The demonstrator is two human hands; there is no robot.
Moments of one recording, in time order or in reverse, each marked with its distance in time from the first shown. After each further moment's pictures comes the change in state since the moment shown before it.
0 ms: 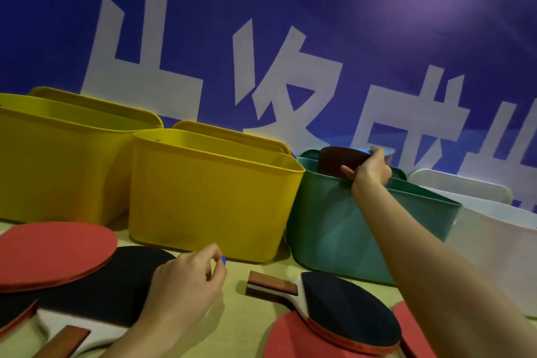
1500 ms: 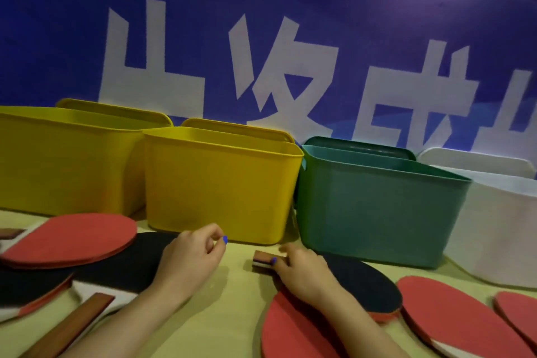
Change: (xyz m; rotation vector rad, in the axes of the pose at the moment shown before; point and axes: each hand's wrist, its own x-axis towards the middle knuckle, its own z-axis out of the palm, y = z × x) left_hand 0.000 -0.007 0.003 -0.115 0.035 -0.021; right_hand -0.140 0.114 -0.109 -1.400 -0.974 -0.402
